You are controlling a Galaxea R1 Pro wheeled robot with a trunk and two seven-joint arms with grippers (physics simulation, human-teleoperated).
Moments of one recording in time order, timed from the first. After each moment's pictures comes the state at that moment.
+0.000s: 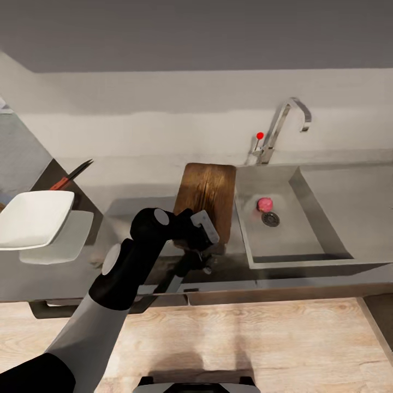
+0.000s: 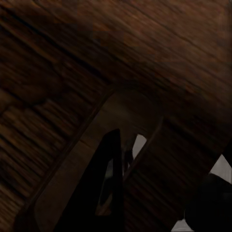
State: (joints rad) left arm -0.89 -0.15 -0.43 -1.52 -0.89 0.78 -1.12; right arm -0.08 0.02 0.14 -0.12 -0.26 -0.04 0.02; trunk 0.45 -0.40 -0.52
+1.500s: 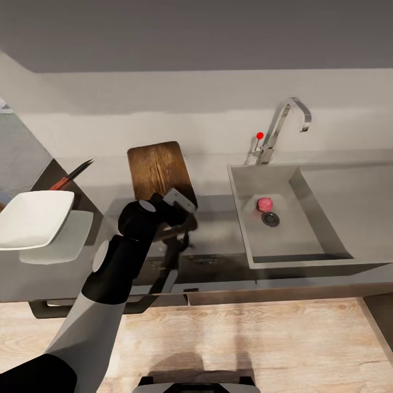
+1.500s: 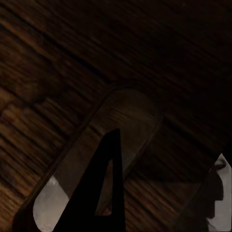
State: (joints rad) left arm -0.89 -0.16 -0.31 -1.55 -0.90 1.00 -0.73; right arm -0.08 0.02 0.14 -0.12 -0.26 -0.05 0.02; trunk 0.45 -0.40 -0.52
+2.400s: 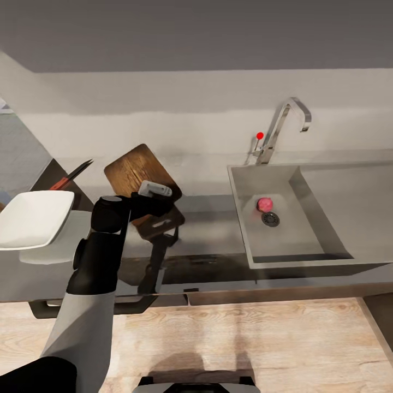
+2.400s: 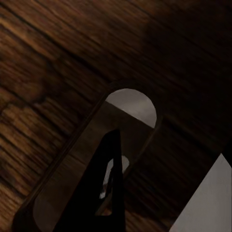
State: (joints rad) left arm -0.89 -0.16 -0.04 -1.55 -0.53 1.01 -0.55; right arm -0.08 0.02 0.14 -0.12 -0.26 -0.05 0.02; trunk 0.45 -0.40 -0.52
